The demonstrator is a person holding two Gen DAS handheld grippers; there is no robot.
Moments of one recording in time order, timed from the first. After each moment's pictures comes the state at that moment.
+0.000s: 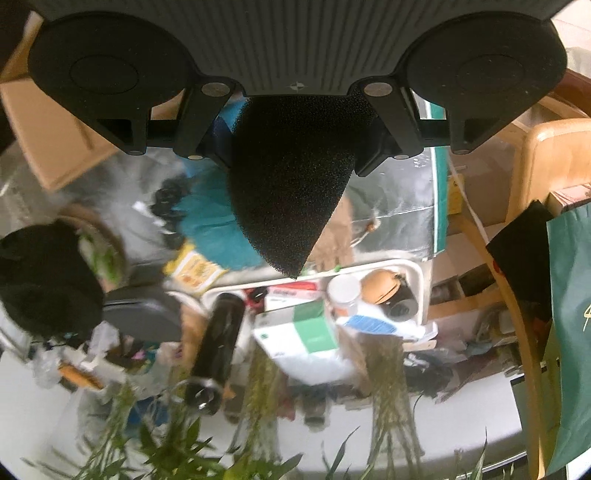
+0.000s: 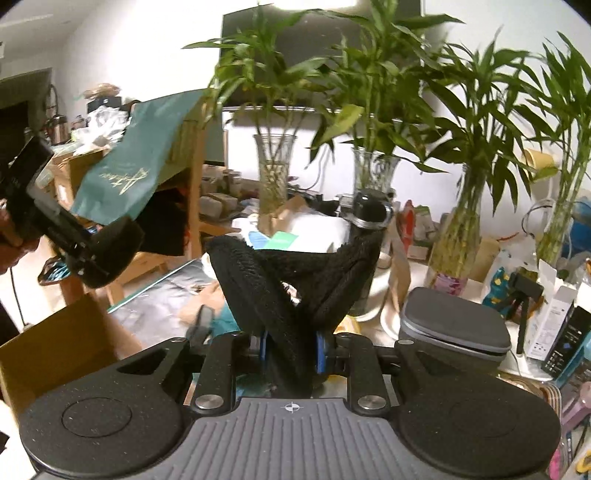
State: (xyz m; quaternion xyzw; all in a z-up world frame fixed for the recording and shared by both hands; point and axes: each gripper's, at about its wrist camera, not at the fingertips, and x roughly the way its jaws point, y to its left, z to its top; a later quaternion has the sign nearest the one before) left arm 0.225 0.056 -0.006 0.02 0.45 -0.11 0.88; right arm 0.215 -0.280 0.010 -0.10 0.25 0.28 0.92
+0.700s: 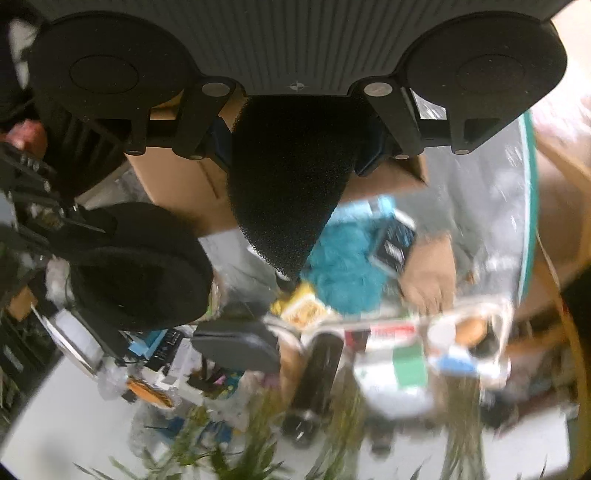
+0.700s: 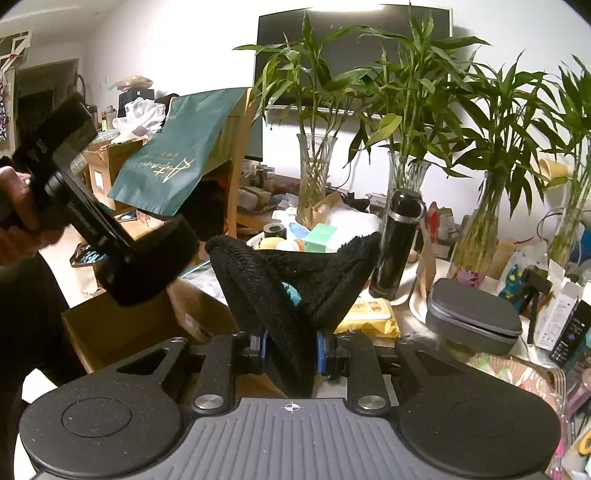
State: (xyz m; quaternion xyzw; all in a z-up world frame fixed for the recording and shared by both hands) left arm 0.175 -0.001 -0.008 -0.06 0.51 -0.19 0.84; right arm 0.139 -0.277 0.017 -0.10 0.25 0.31 0.91
